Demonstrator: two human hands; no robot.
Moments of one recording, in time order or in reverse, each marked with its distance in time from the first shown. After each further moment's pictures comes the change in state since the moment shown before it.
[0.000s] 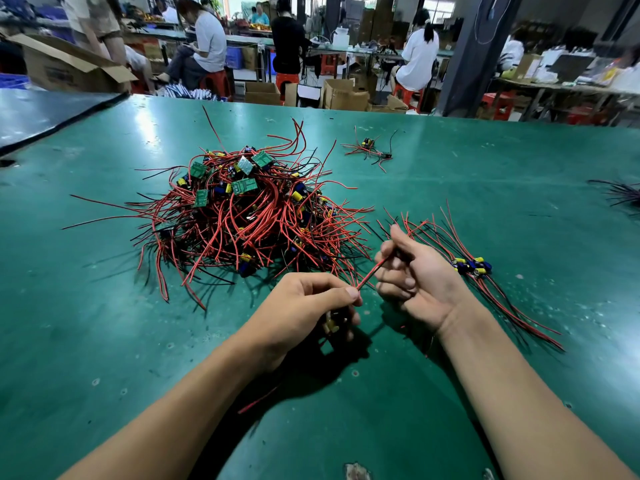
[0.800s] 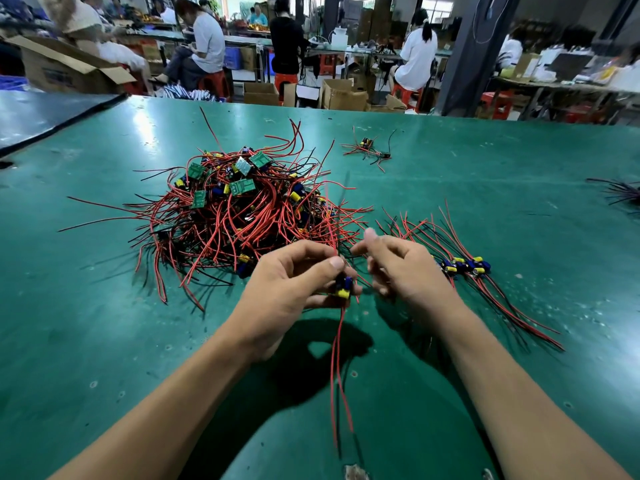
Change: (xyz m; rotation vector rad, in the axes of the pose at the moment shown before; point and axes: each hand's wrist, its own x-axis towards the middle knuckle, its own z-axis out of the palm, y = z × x) left_hand 0.000 0.017 -0.003 -0.116 0.130 0.203; right_hand -0.003 0.009 -0.002 -0.797 0.012 -0.445
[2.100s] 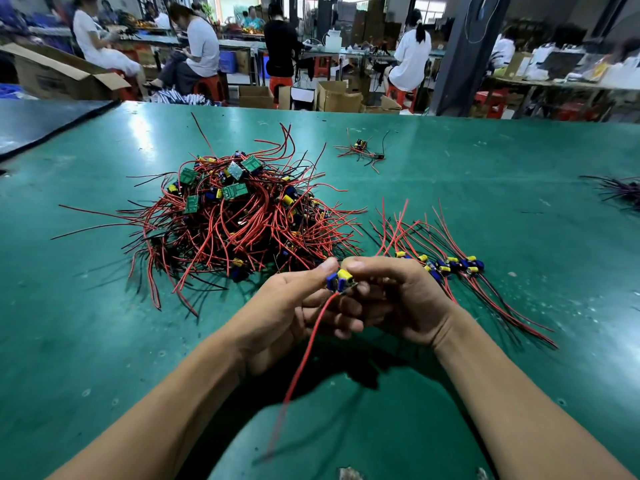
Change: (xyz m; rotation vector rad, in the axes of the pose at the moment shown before) left_hand 0.001 -0.004 0.001 -0.101 -0.224 -0.305; right_hand -0.018 -0.014 0.006 0.500 -0.441 0.328
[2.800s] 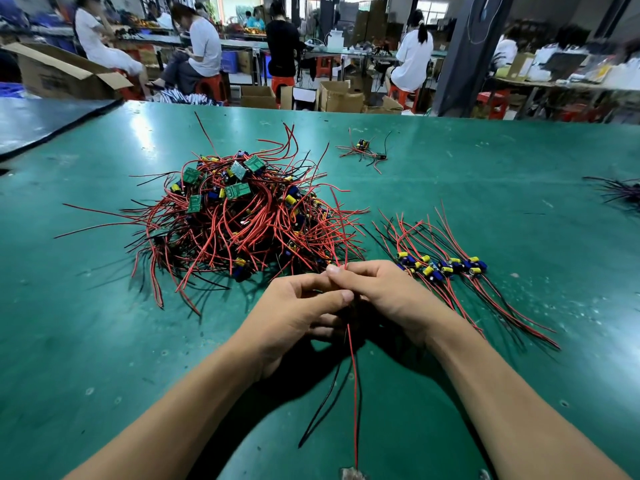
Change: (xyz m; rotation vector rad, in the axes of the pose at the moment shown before) left_hand 0.003 -0.014 0.003 0.105 0.215 0.046; right_hand 0.016 0.015 -0.008 -0.314 0.160 -0.047
